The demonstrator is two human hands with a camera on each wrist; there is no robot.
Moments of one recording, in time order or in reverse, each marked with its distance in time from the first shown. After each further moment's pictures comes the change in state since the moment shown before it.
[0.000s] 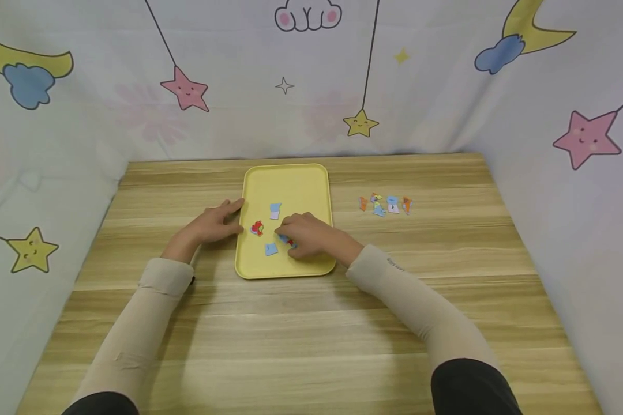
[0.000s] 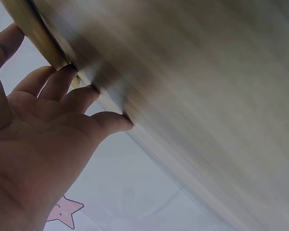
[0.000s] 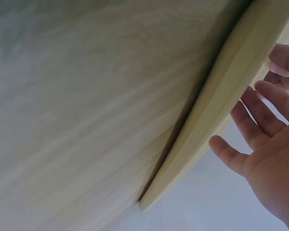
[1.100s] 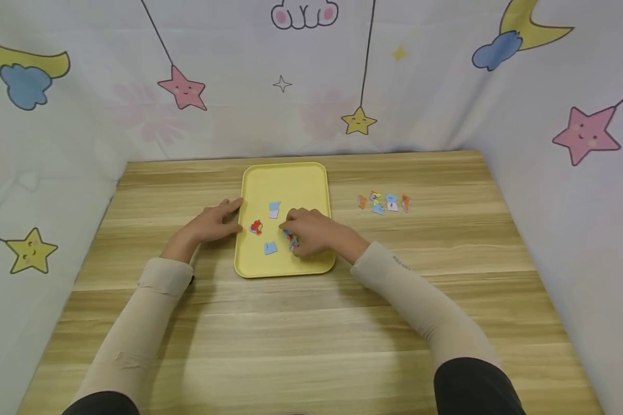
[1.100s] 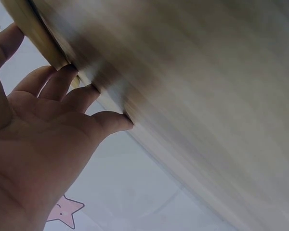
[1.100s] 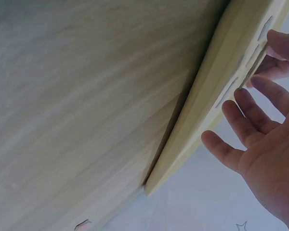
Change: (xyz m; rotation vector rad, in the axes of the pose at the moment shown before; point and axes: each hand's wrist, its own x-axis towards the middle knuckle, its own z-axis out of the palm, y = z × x) left_hand 0.001 -0.001 0.001 0.001 0.013 0.013; right_hand -0.011 0.004 -0.005 0.034 -0.005 0.085
